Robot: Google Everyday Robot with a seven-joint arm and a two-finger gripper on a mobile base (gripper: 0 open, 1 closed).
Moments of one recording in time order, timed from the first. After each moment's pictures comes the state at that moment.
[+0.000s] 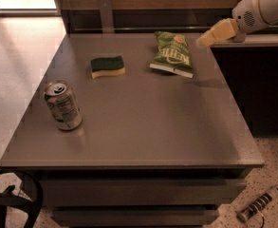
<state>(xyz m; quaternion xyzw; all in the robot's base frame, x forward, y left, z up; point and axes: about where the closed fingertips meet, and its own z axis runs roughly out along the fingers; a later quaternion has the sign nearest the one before) 0.706 -0.239 0.950 -0.36 0.82 0.09 0.42</state>
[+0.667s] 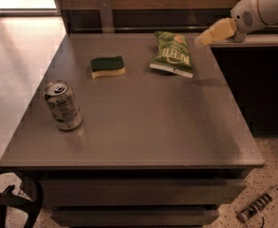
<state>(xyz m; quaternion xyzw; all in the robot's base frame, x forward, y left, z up) 0.712 -0.238 0.948 -0.36 0.82 0.11 0.43</state>
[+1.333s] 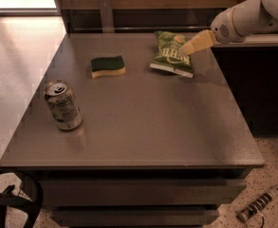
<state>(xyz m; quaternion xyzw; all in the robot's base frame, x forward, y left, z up) 0.735 -0.198 0.904 -0.36 0.82 0.13 0.42</state>
